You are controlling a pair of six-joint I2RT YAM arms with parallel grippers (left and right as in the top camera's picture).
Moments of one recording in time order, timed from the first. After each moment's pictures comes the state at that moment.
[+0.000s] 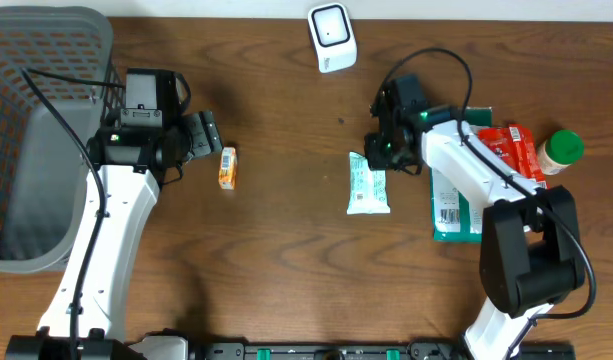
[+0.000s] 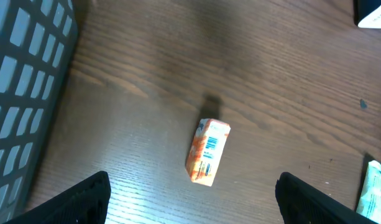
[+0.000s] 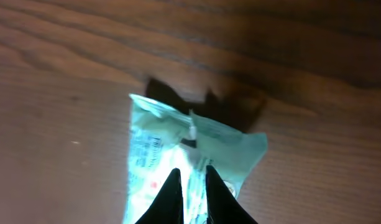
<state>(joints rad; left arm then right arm) -0.06 1.44 1.26 -0.84 -0.01 -0.33 0.32 1.91 1.31 -0.68 -0.15 0.22</state>
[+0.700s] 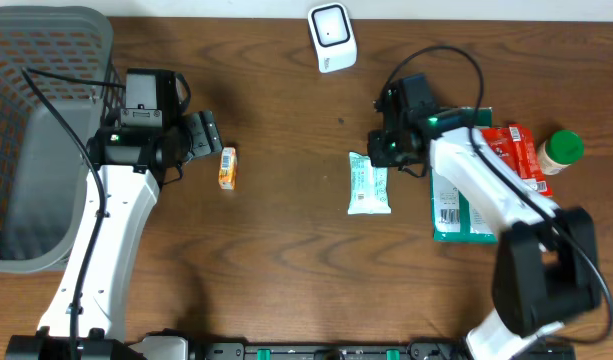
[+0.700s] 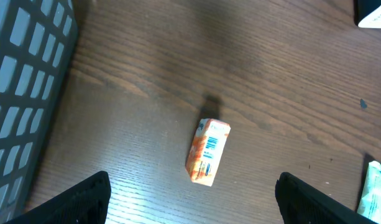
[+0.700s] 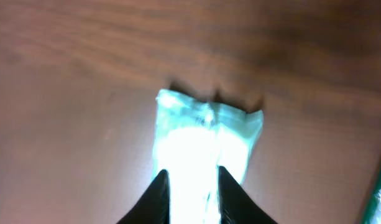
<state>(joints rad) -0.06 1.44 1.26 -0.84 -0.01 -0.33 0.32 1.80 1.29 -0.69 -0.17 0.23</state>
